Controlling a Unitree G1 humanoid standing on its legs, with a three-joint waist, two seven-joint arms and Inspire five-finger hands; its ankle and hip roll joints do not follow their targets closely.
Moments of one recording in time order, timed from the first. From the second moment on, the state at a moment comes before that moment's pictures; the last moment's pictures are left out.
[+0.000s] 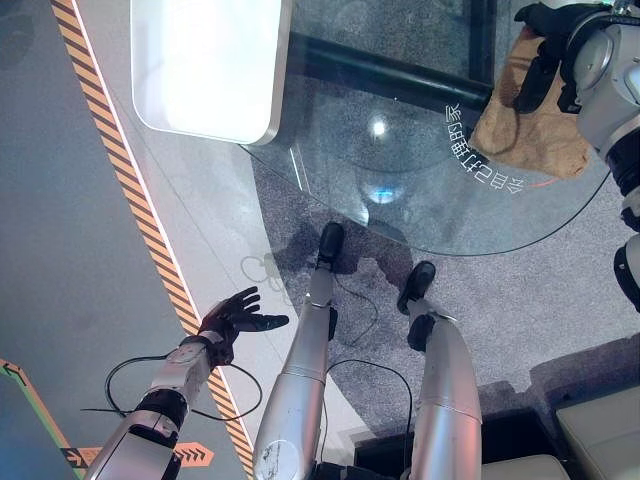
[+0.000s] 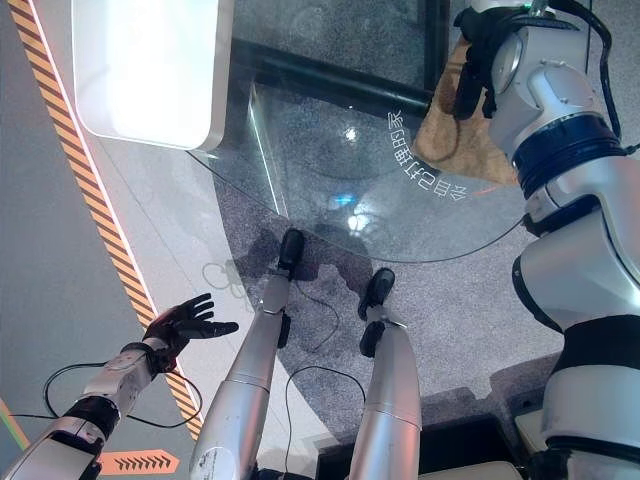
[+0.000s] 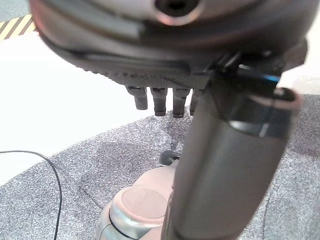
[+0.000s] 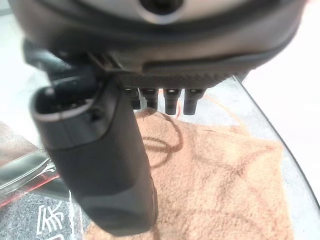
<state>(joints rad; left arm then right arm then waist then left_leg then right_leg) -0.39 0.48 -0.30 0.92 -0.65 -0.01 -0.14 -1.66 -0.79 0.97 1.02 -0.36 0.28 0.29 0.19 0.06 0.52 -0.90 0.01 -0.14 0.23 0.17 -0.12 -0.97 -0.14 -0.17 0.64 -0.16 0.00</state>
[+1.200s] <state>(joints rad) -0.39 0.50 -0.30 0.92 -0.65 -0.01 -0.15 -1.66 -0.79 0.97 1.03 -0.37 0.28 0.31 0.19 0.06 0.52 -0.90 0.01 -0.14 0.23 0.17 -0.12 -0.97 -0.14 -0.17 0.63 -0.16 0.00</state>
